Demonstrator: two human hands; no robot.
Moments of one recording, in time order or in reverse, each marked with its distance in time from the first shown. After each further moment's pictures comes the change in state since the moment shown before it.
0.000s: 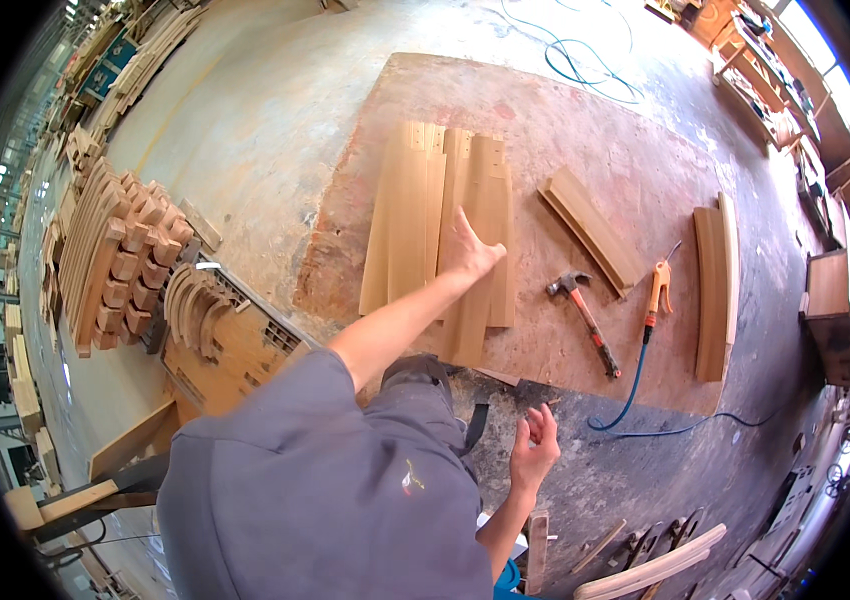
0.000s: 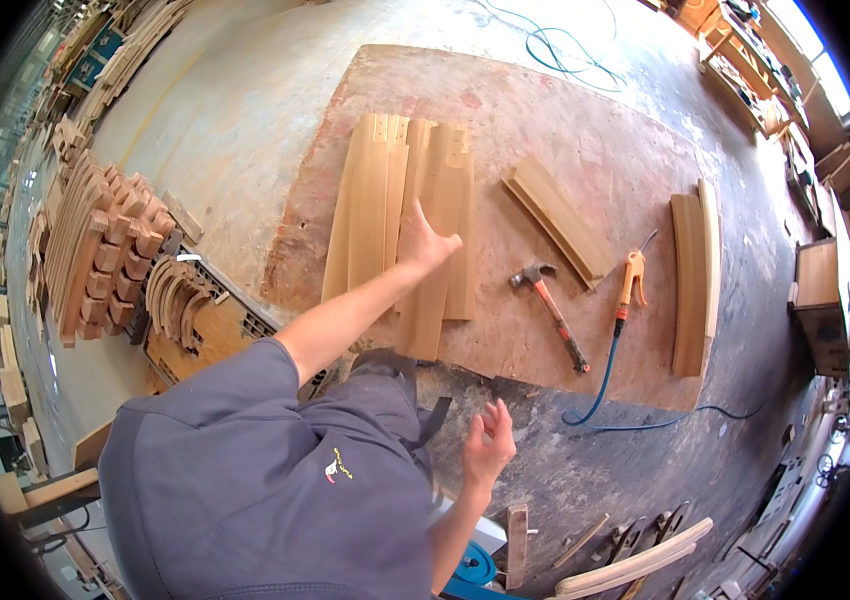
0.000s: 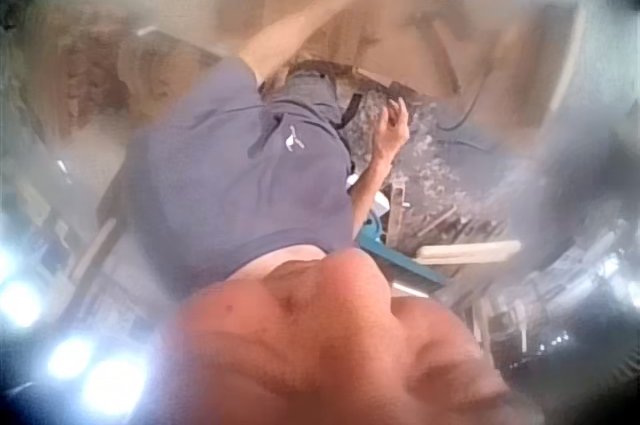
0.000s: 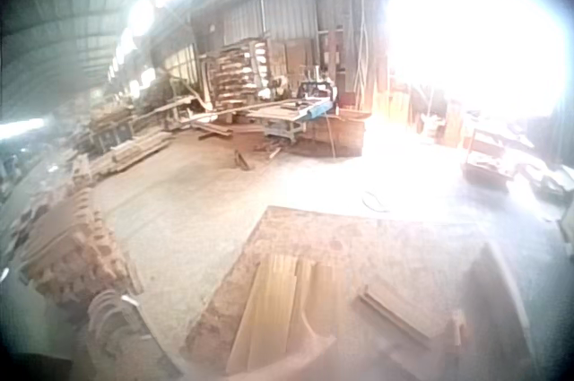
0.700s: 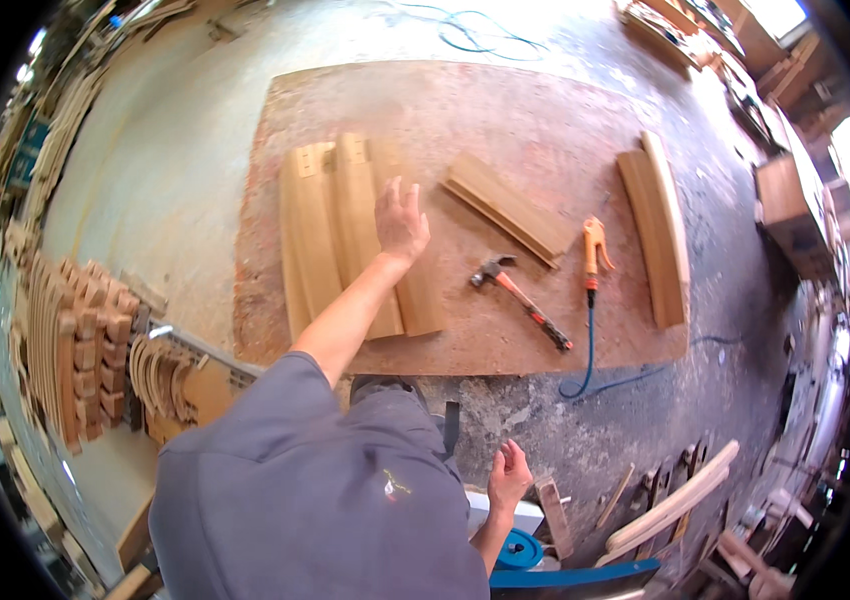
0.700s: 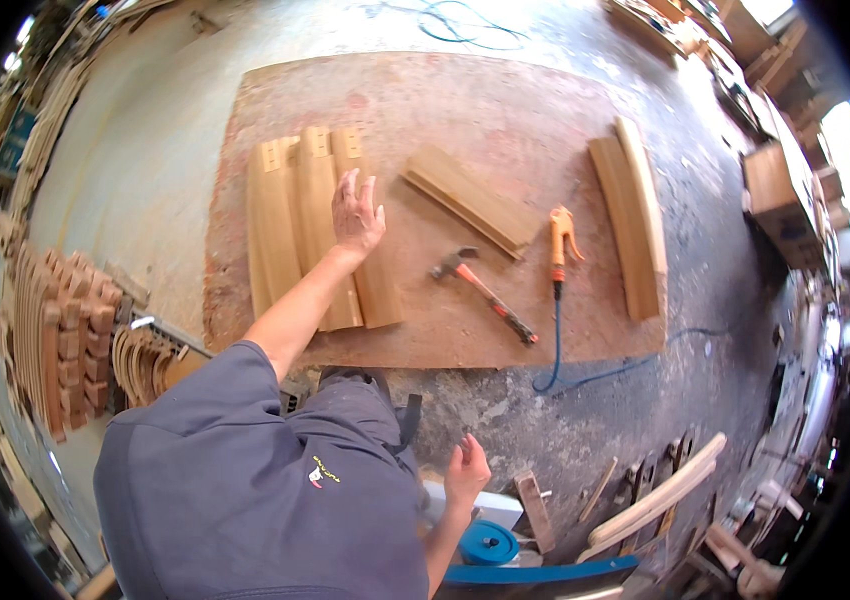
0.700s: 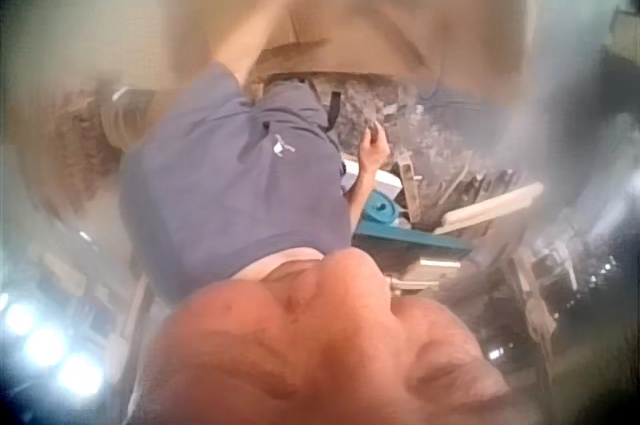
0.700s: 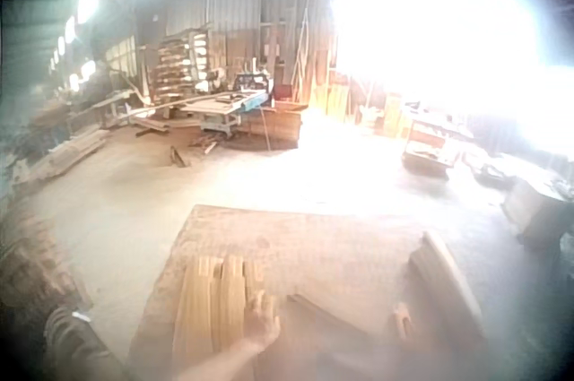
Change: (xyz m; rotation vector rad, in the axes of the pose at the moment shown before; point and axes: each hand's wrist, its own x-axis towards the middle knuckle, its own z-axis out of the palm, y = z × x) left_hand 0.054 0.040 0.037 0.298 0.109 0.678; right_hand -0.067 0.074 -0.025 -0.100 0.184 0.318
